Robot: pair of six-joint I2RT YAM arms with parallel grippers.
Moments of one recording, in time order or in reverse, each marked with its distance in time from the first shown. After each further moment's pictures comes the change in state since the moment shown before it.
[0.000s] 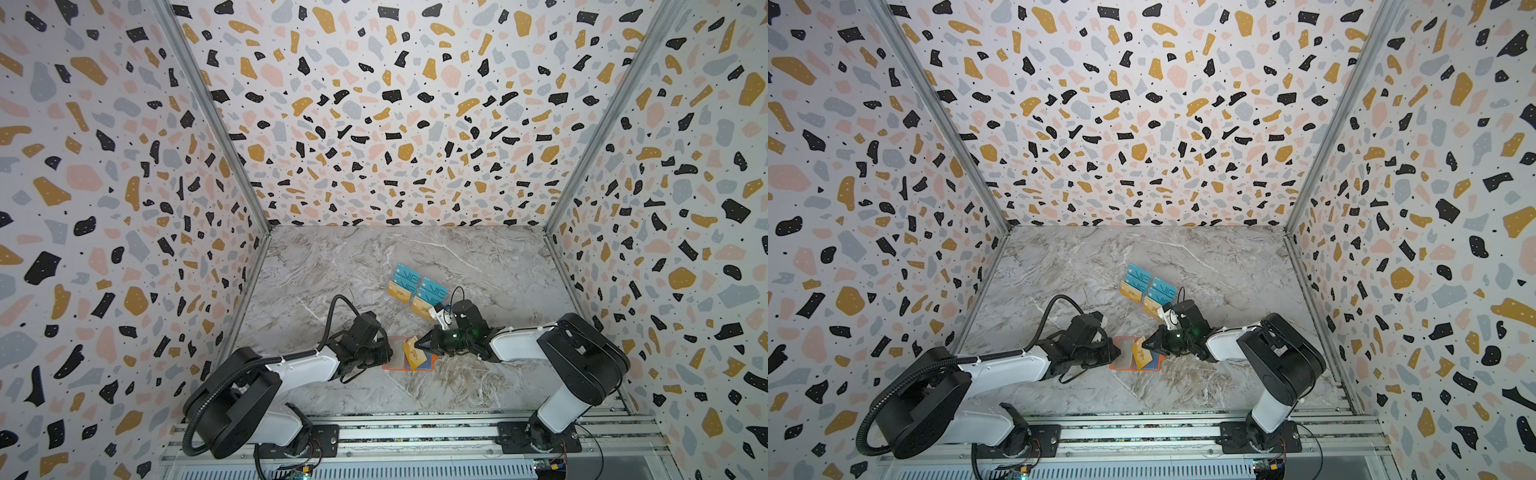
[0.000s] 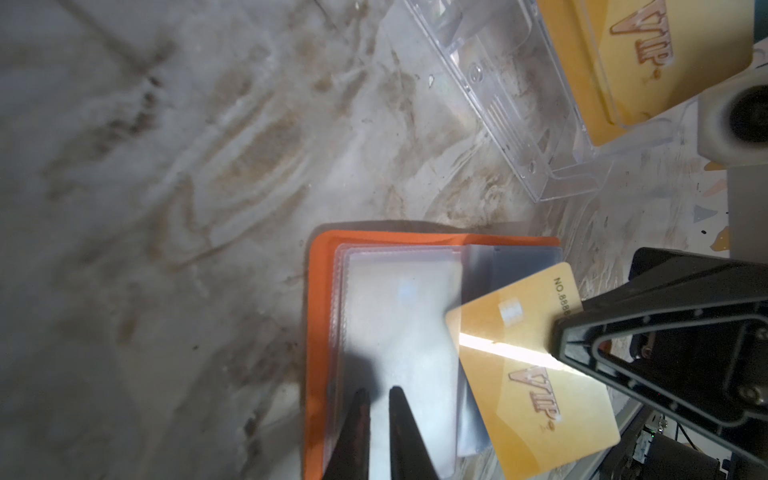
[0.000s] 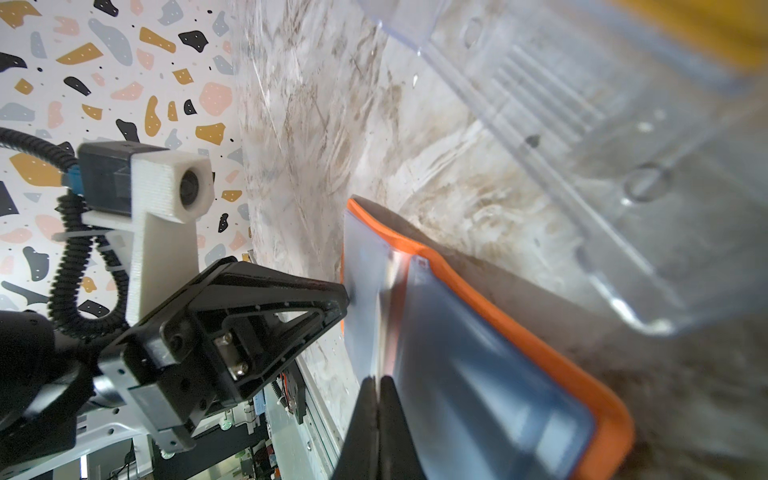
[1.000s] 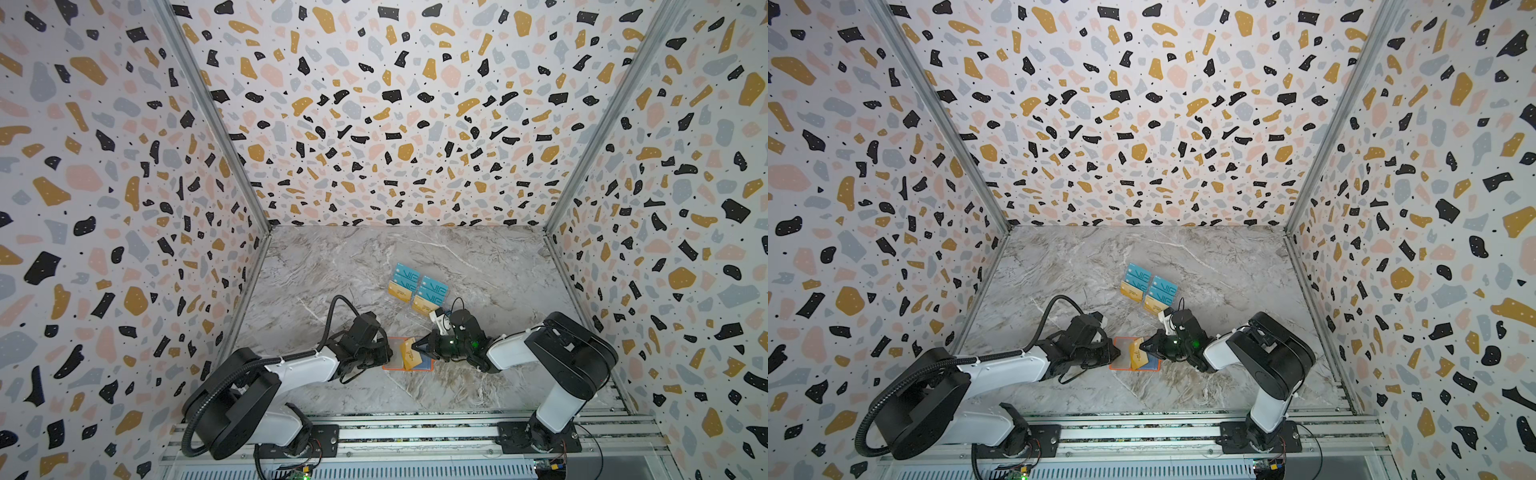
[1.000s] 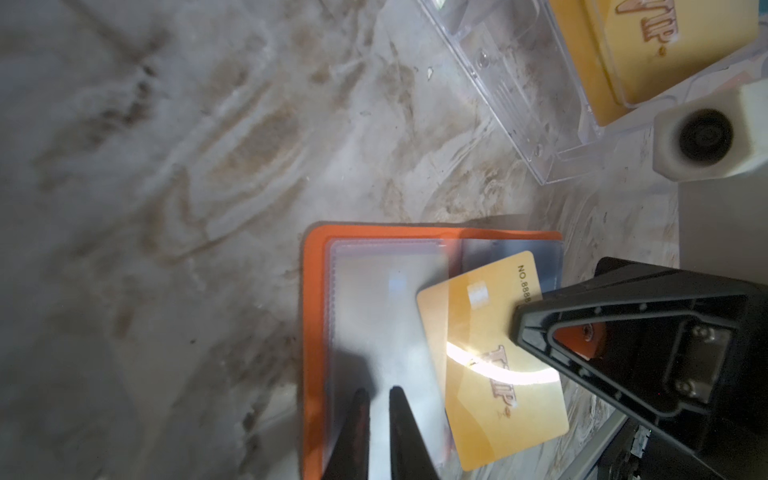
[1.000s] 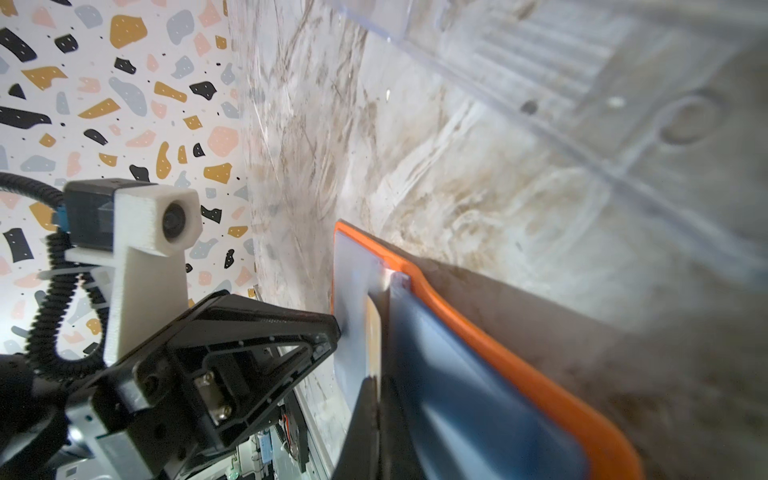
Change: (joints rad) left arm 0.000 -0.004 -0.003 -0.003 0.012 0.002; right arm 0.075 0.059 -0.090 0.268 0.151 0.146
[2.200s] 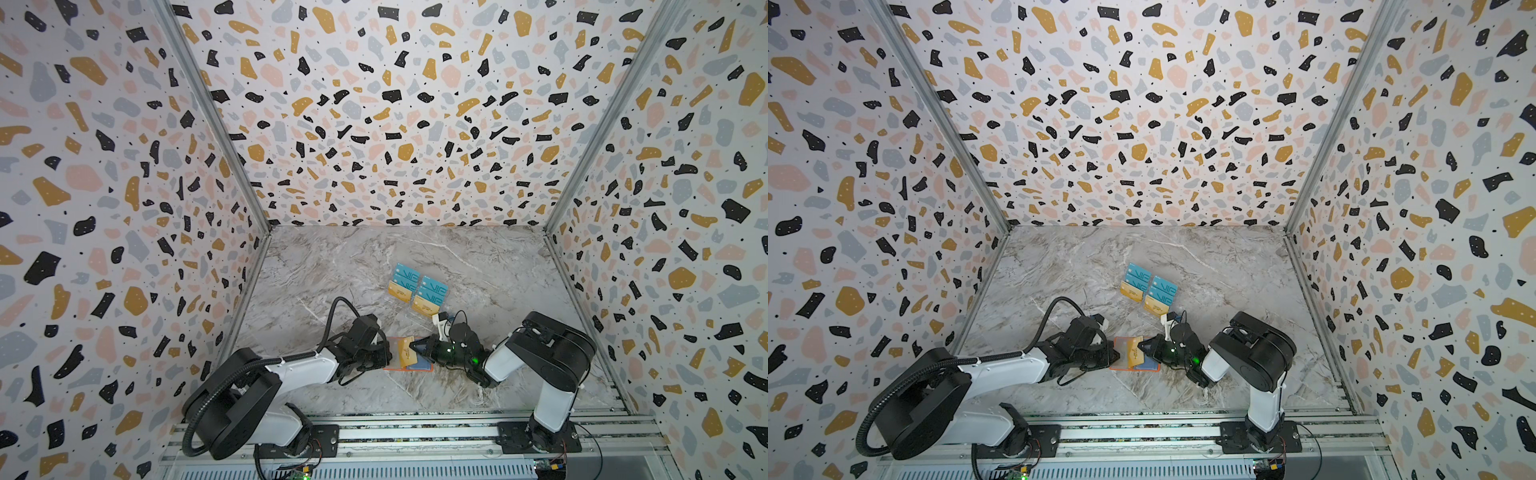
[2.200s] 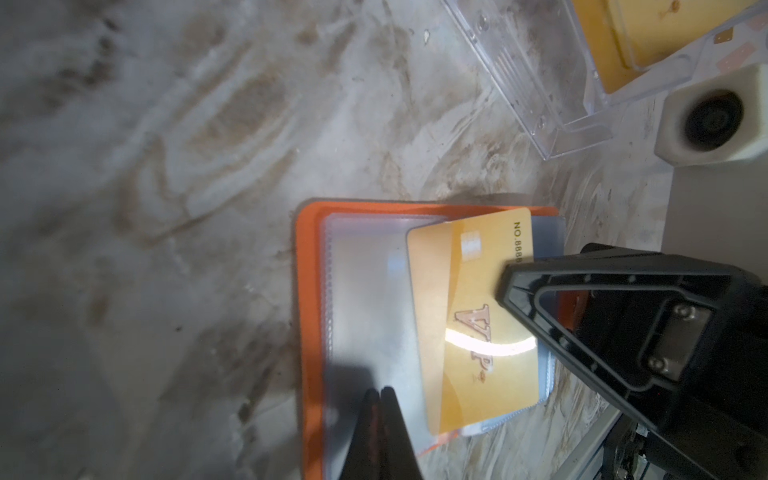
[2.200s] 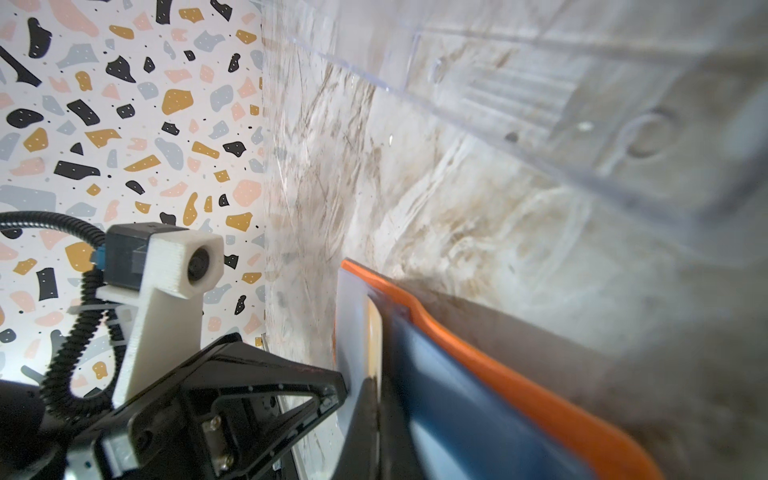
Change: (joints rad) left arm 0.000 0.001 -0.022 0.013 0.029 0.019; right arm 0.090 0.116 -0.084 0.351 0.224 0.100
